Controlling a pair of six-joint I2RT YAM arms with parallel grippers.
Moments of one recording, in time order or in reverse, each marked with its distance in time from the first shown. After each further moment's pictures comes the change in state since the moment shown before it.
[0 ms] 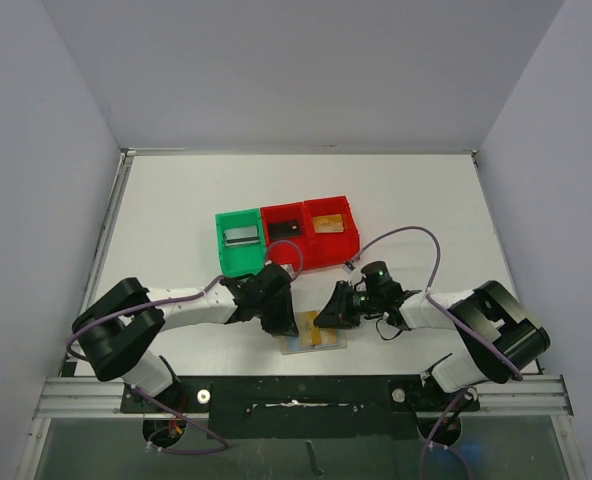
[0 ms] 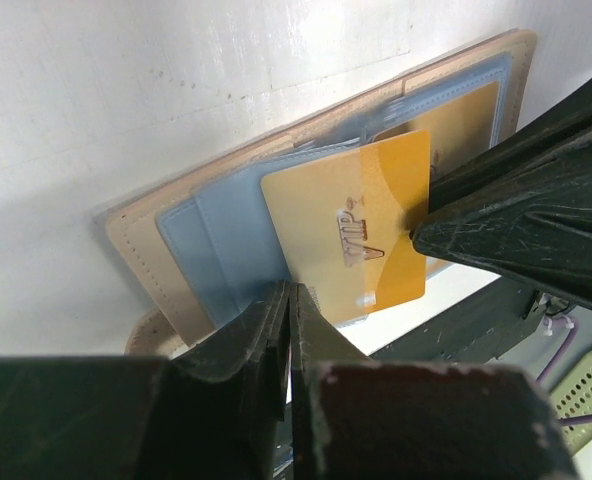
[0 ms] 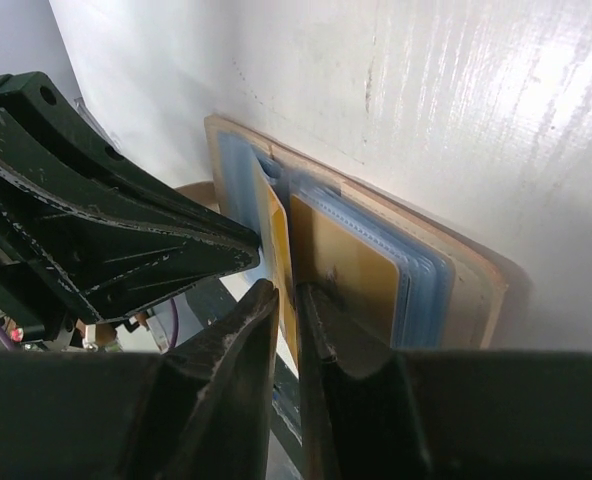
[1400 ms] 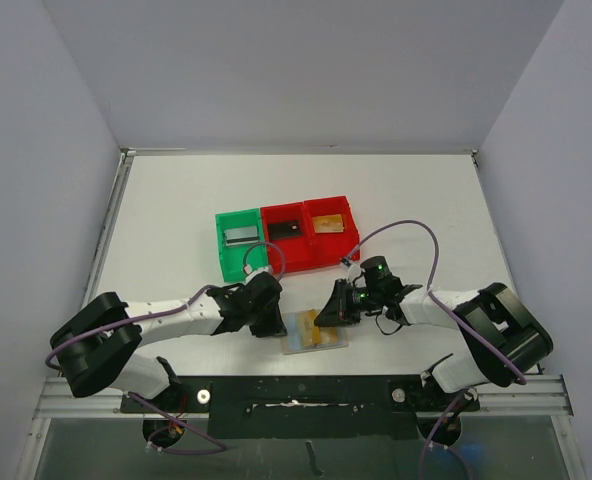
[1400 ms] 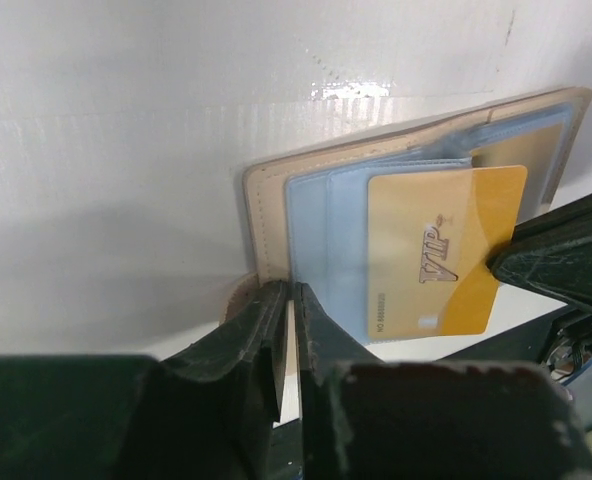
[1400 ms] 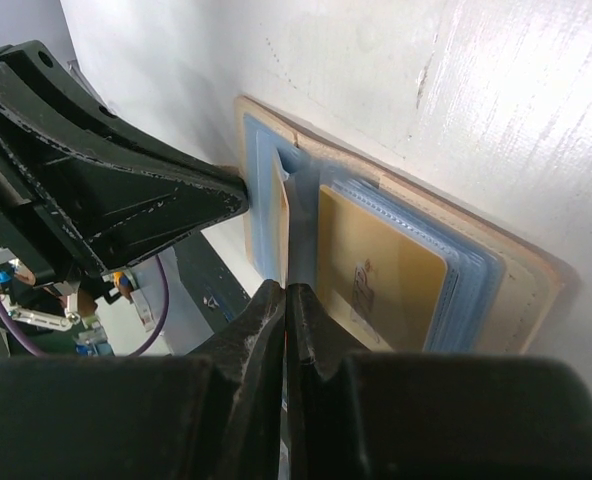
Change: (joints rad) left arm -0.029 -0.129 -0.098 -0.030 -0.192 -0.136; right arm -0.009 -0.020 0.055 -0.102 -0.058 -0.099
